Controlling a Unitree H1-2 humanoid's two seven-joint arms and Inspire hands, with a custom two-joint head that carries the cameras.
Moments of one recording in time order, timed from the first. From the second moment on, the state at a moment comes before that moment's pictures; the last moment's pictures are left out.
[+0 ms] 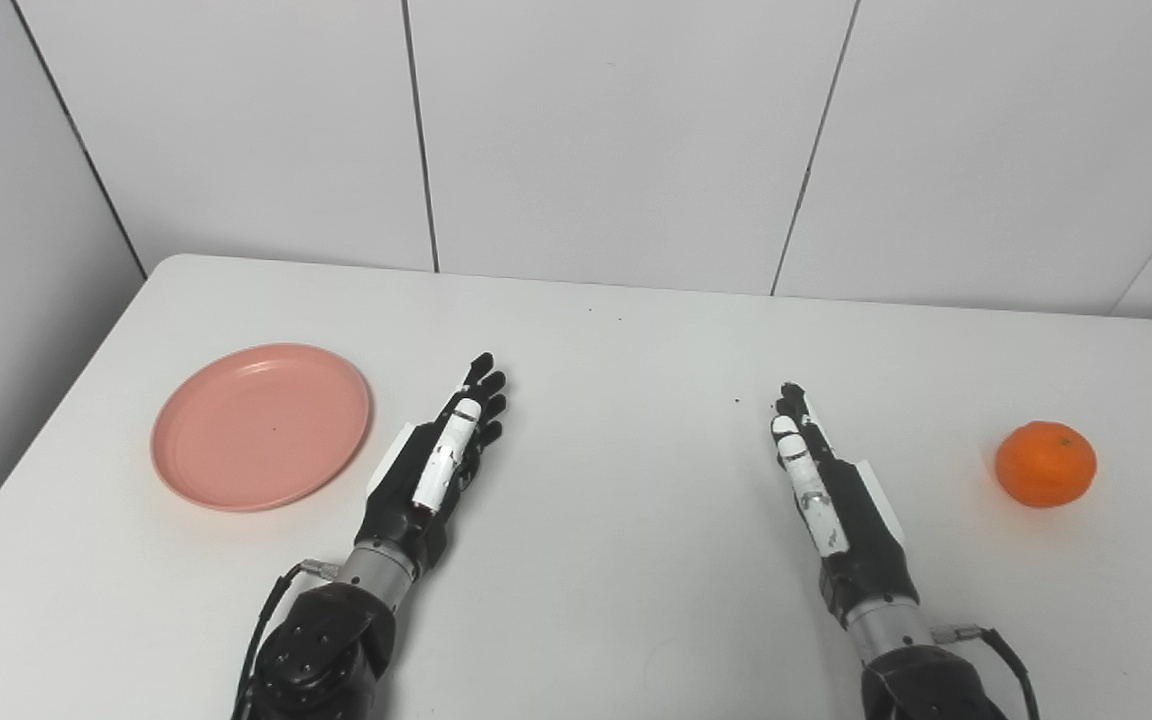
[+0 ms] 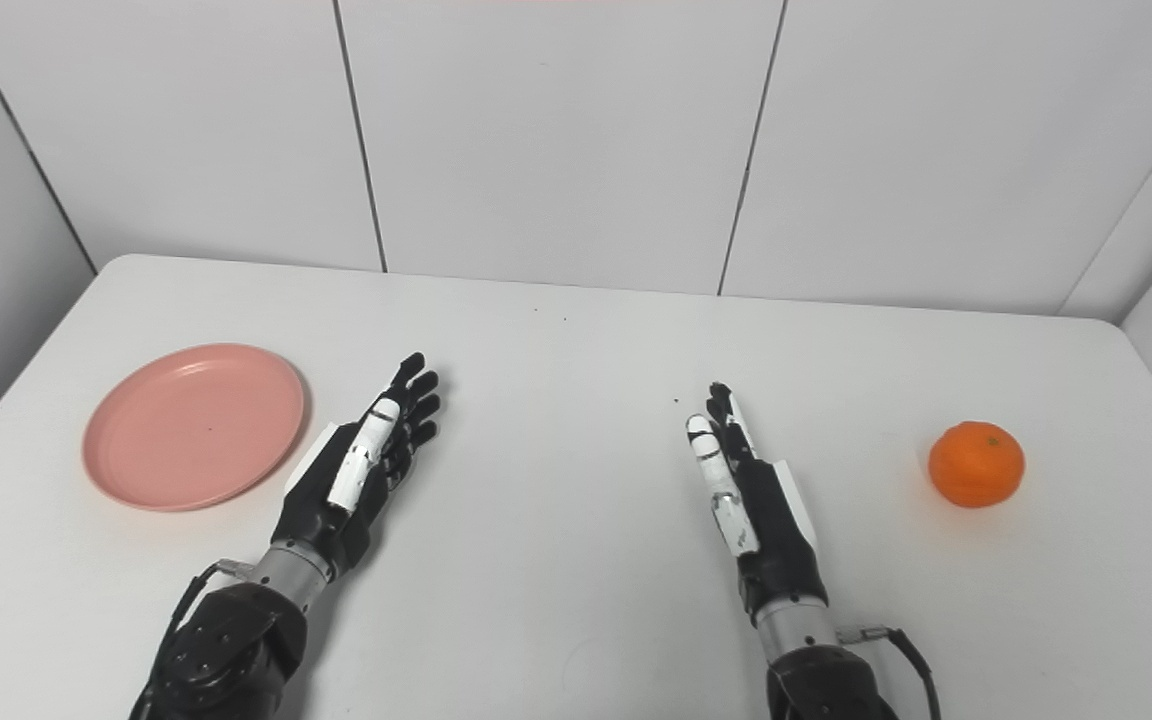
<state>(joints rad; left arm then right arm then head) -0.16 0.06 -0.07 -0.15 -0.11 0.29 -0.14 -0.09 0.00 0.08 -0.29 -0.10 0.38 0.06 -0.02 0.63</state>
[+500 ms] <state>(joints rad) -0.16 0.05 -0.07 -0.15 -0.11 0.30 -0.14 -0.09 0.00 0.08 -0.29 -0.10 0.38 0.06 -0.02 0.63</state>
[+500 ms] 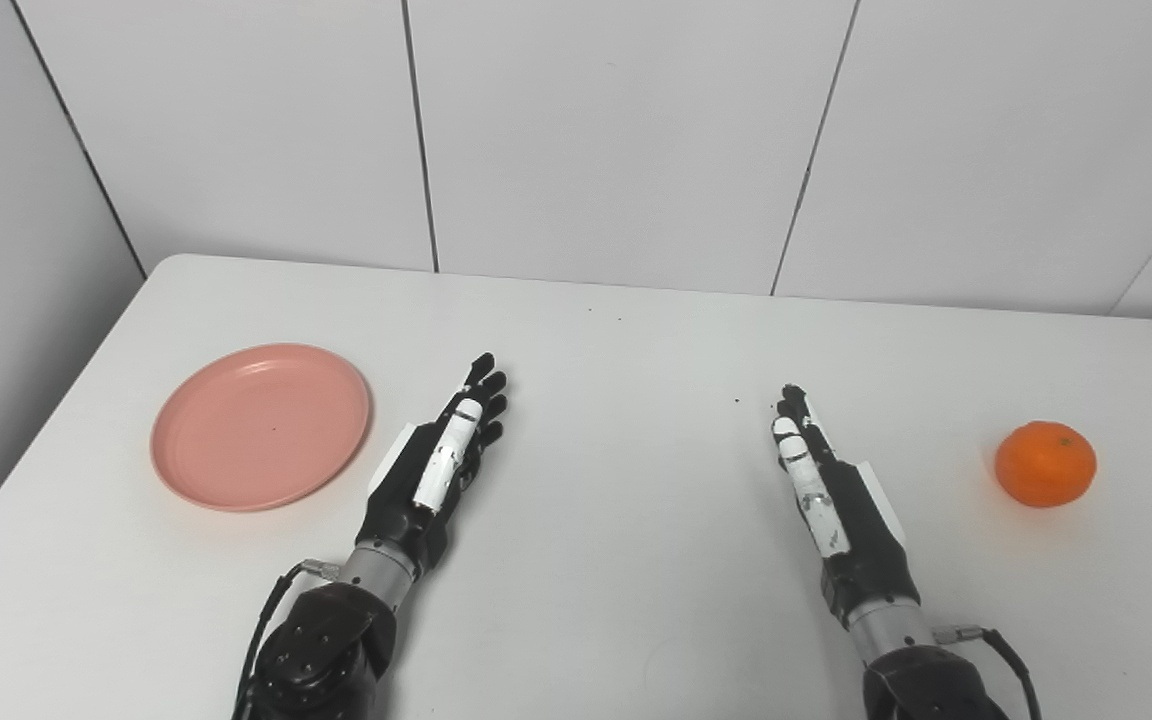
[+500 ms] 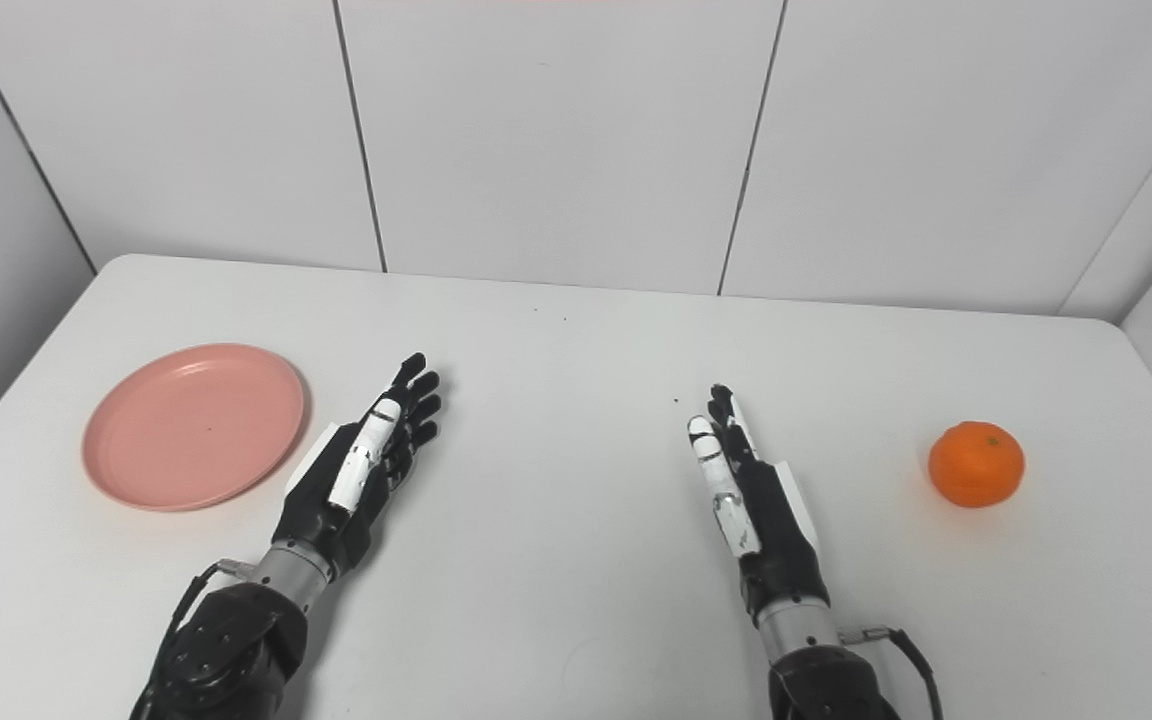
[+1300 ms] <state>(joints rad) -0.16 0.04 -0.07 -0.14 -0.11 0.30 -0.13 -0.09 0.00 0.08 -0.28 -0.09 0.38 0.06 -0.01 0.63</state>
